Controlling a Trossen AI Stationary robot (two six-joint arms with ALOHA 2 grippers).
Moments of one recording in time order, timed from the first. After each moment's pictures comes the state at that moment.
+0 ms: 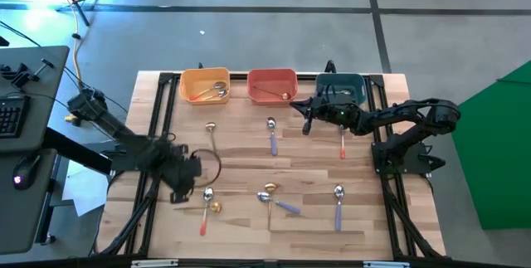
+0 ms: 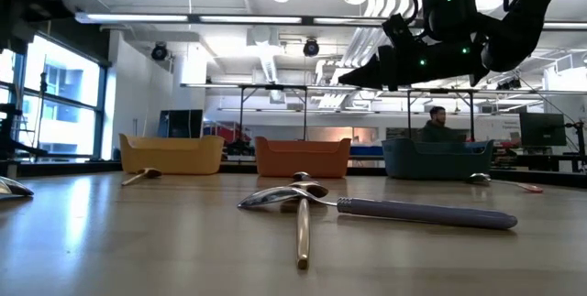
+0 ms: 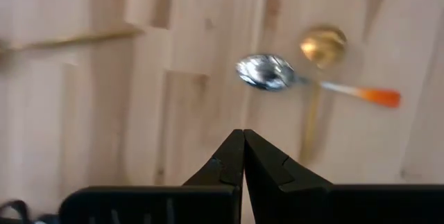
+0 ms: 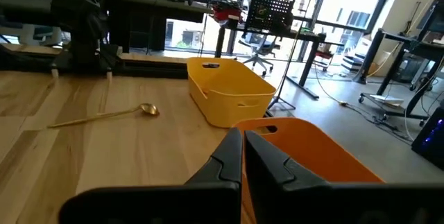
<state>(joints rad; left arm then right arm) -0.65 1.18 0.94 -1.12 -0.16 -0.78 -0.37 1.48 0.43 1.00 -0.03 -0.21</state>
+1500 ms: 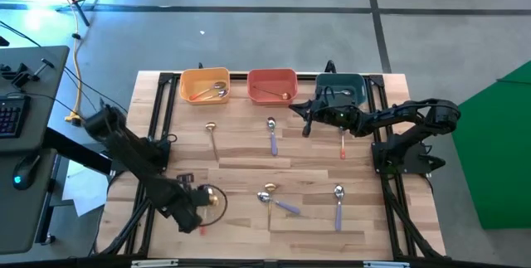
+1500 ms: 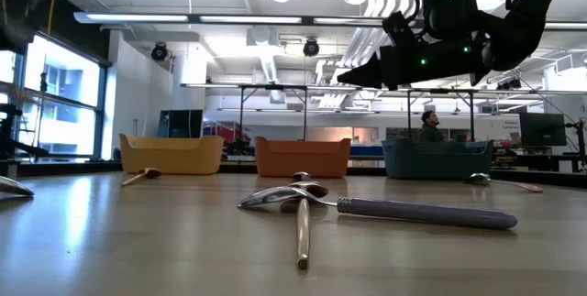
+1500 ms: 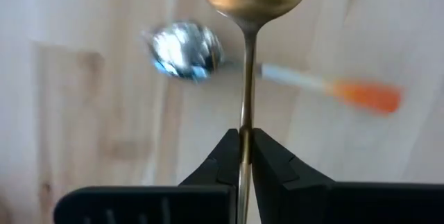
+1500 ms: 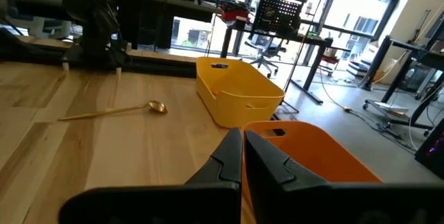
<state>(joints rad) -0.83 1.54 0.94 -0.89 -0.14 -1.00 -0.34 1.48 0.43 0.99 -0.03 -0.25</state>
